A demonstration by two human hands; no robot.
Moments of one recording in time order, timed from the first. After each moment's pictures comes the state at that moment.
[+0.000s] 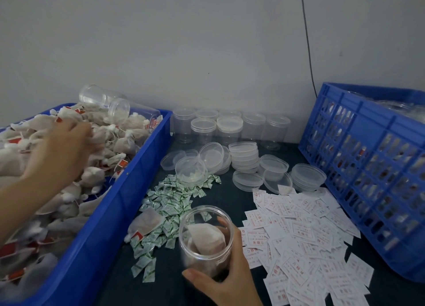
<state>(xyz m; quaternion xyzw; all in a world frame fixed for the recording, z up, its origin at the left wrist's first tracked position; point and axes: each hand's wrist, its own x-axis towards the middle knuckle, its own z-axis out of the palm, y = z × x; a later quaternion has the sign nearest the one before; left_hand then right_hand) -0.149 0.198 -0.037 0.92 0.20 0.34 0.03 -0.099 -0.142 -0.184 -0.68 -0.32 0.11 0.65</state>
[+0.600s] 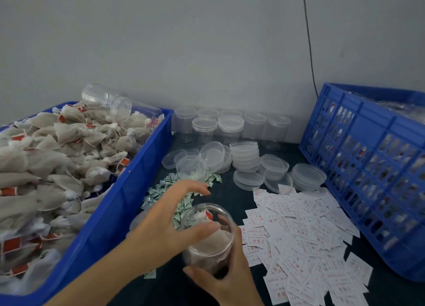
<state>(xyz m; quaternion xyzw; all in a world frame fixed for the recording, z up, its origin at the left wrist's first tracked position) -0.159 0.015 -0.077 0.88 0.01 0.15 0.44 -0.097 -0.142 -0.183 -0.68 -0.32 0.12 0.64</state>
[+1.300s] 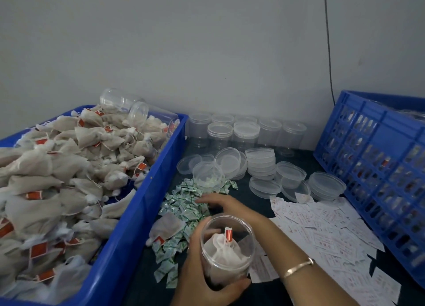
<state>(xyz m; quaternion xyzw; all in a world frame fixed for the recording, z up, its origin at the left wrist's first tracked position) -0.155 -0.014 -0.176 0.75 0.02 0.29 0.60 0.014 -0.057 -0.128 -0.79 -0.47 0.24 0.30</state>
